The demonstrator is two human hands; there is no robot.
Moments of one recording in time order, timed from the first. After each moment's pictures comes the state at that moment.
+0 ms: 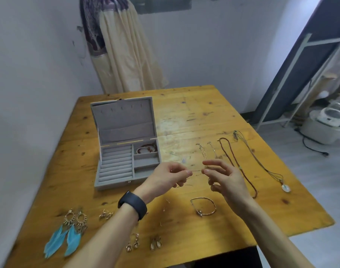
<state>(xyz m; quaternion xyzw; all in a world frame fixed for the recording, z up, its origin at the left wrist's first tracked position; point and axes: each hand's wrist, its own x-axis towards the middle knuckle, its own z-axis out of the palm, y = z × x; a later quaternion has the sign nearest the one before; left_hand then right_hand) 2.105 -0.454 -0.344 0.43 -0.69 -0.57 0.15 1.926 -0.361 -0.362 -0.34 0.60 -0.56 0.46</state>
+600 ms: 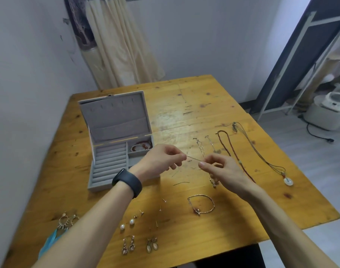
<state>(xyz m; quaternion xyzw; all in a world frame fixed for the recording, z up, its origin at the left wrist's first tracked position) 2.085 -0.492 -0.328 0.45 -0.74 -0.49 0.09 1.894 -0.379 -0.367 -0.49 0.62 -0.42 0.44</state>
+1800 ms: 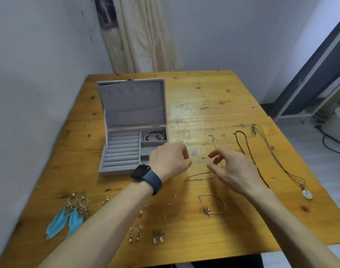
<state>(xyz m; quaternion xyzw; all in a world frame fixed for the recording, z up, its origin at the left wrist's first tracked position) 2.089 -0.487 -0.350 0.53 -0.83 -0.18 0.02 1.908 -0.405 -0.372 -0.63 0.75 -0.18 0.13</state>
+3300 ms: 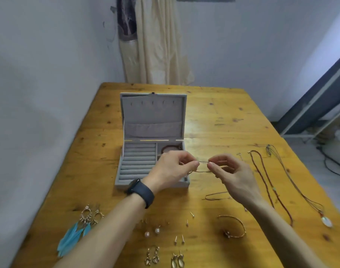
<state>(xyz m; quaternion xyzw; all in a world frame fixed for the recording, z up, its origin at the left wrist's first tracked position) 2.149 -0.516 -0.350 0.44 -0.76 -0.42 0.21 1.958 -0.437 -0.356 -0.54 0.63 -0.46 0.31</state>
